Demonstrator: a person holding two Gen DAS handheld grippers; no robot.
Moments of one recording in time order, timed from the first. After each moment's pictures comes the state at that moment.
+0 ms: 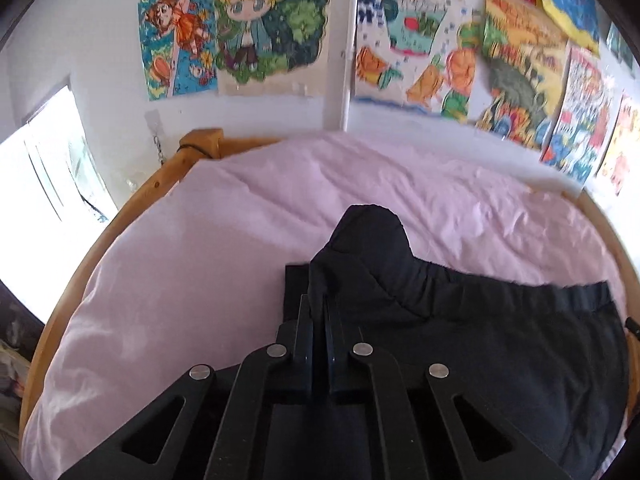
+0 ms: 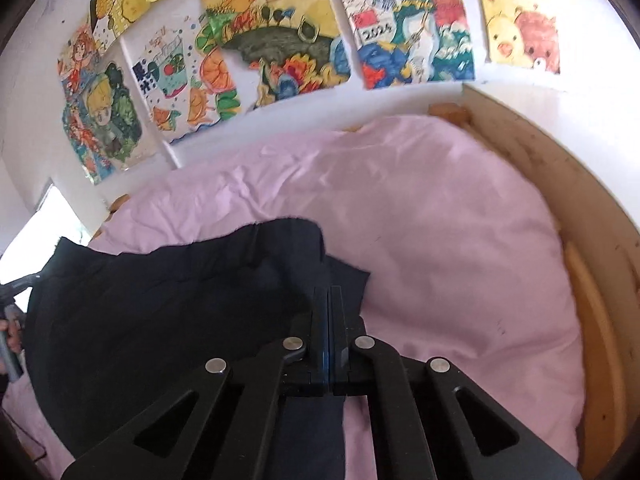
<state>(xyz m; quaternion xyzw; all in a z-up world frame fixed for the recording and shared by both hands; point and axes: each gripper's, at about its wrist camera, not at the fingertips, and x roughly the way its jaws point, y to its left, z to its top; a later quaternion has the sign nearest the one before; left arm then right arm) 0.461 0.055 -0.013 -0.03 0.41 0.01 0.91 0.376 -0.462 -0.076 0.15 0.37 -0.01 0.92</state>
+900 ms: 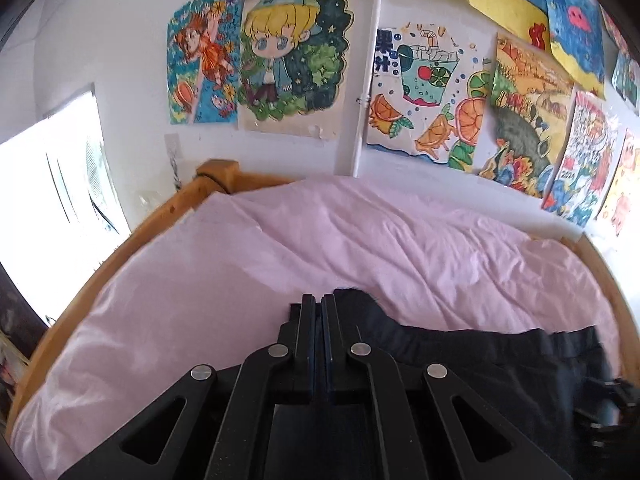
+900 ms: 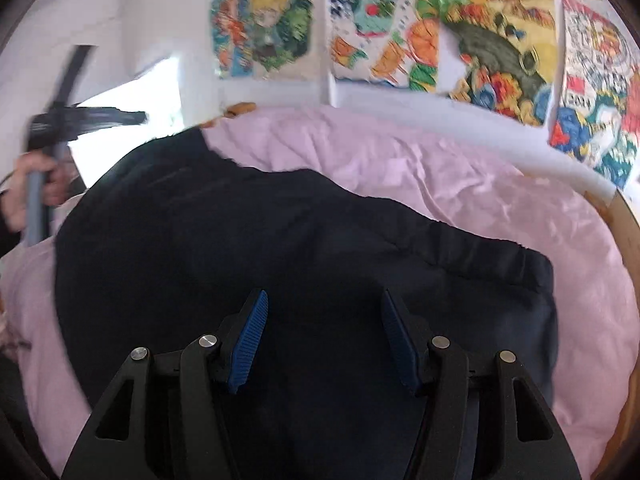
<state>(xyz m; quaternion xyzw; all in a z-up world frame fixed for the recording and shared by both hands) 0.449 0.061 0.019 -0.08 0.34 0.03 0.94 0.388 -0.301 -0.038 -0.04 0.39 0.18 0.90</state>
